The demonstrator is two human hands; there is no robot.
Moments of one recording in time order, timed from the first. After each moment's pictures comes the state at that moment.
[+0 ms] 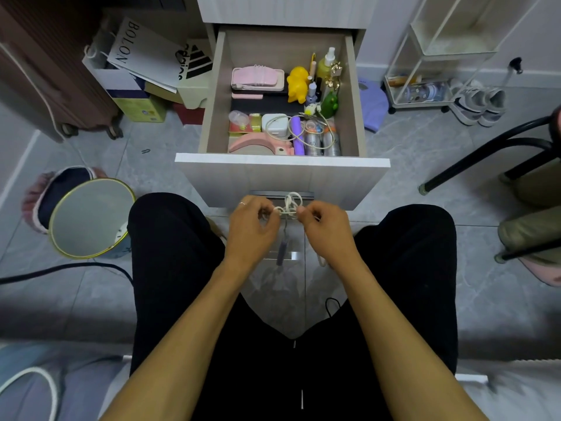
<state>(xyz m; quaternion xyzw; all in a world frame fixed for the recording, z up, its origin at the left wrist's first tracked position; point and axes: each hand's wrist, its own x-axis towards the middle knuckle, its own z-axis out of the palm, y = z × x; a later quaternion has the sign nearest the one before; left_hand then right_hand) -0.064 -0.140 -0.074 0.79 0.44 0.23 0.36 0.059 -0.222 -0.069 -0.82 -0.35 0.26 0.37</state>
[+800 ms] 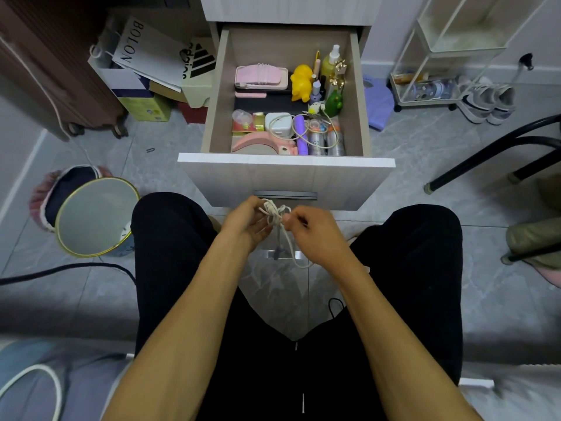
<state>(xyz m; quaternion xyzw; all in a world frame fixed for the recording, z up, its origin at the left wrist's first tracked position) -0.048 -0.107 -0.077 0.24 0.61 0.15 0.74 0.049 -0.217 -0.065 -0.77 -0.43 0.31 0.35</state>
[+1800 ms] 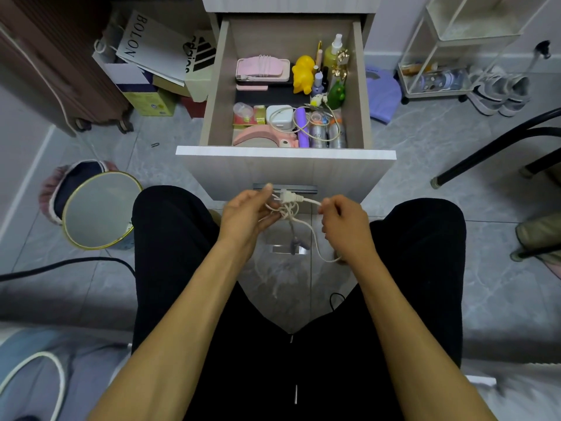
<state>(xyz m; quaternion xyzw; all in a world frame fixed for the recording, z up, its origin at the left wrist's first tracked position) -0.054 -0.131 -0.060 0.35 0.51 0.25 0.74 0.076 -0.242 -0.071 -0.82 -0.26 0.29 0.42</state>
